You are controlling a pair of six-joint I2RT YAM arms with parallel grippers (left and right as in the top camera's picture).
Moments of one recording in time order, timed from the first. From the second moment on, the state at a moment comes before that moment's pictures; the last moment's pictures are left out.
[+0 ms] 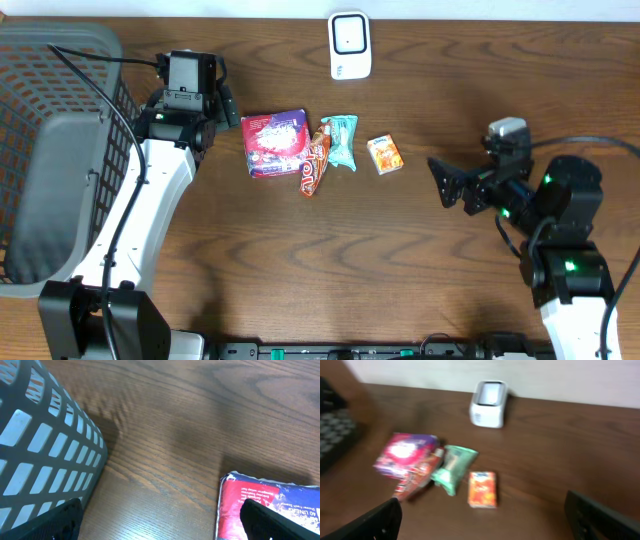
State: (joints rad) left arm -0.13 1.58 1.30 -0.66 -0.35 -0.32; right arm 0.00 0.91 0.76 -0.32 -0.50 -0.03
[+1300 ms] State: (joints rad) left arm -0.13 1.58 1.30 -0.66 -0.35 -0.32; right arm 0.00 1.26 0.77 -0.40 -0.68 0.30
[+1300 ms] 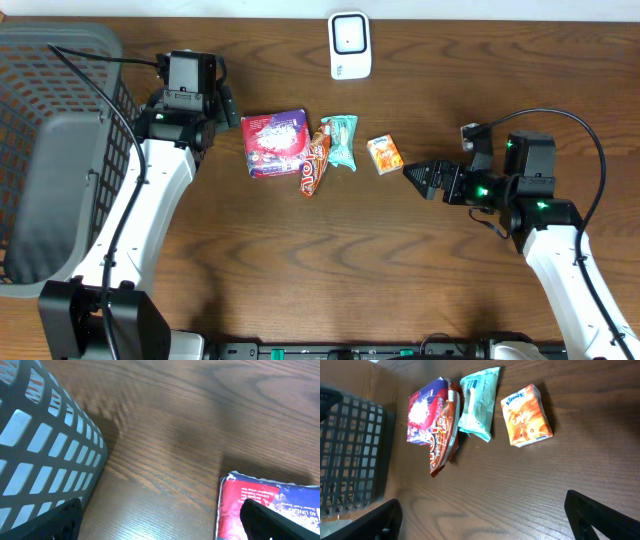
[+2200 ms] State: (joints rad) left arm -0.13 1.58 1.30 -0.66 -0.35 -0.32; right arm 0.01 1.26 0.77 -0.38 -0.49 0.39
